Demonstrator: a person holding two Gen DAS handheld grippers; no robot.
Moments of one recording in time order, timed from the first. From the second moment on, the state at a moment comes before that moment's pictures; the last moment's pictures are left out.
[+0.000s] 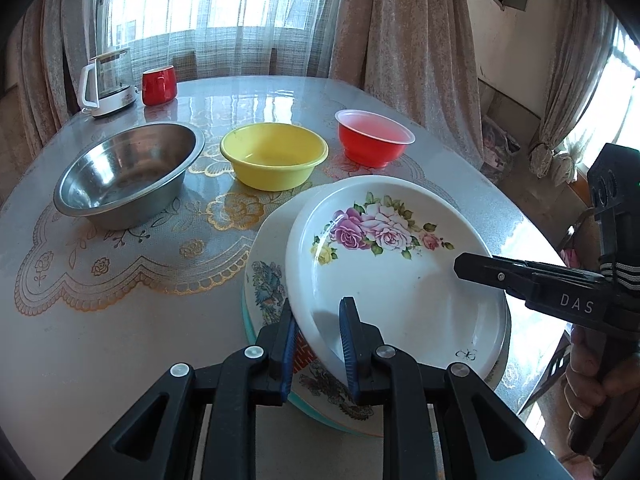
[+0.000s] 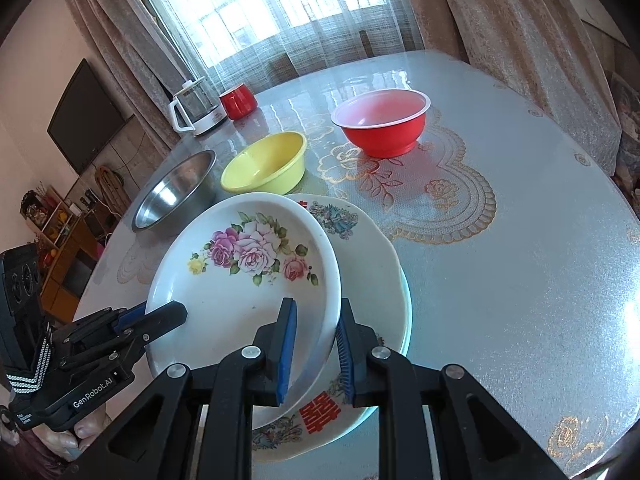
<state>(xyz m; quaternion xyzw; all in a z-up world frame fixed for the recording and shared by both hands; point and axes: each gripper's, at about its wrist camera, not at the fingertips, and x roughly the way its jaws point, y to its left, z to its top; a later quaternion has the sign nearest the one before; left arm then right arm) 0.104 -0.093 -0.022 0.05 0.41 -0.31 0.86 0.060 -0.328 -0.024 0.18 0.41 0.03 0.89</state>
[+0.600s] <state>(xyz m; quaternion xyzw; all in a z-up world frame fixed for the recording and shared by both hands) 0.105 -0.108 -0.016 0.08 0.45 -0.29 0.84 0.069 -0.300 -0.022 0.02 0.44 -0.03 0.90</state>
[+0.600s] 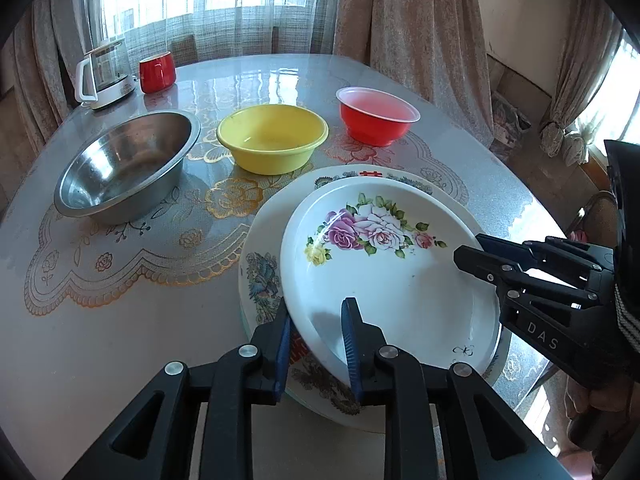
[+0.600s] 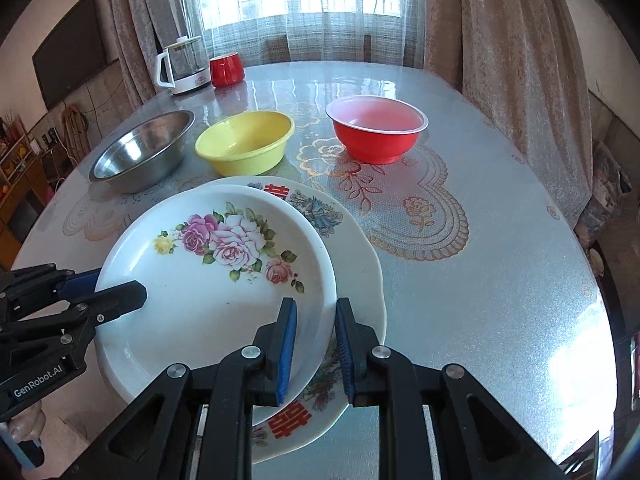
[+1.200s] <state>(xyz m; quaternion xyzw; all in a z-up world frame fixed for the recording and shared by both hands) 0.094 -0.109 -0.013 0.10 0.46 -0.29 0.83 0.073 -0.282 -0.025 -0.06 0.45 -0.05 0.89</state>
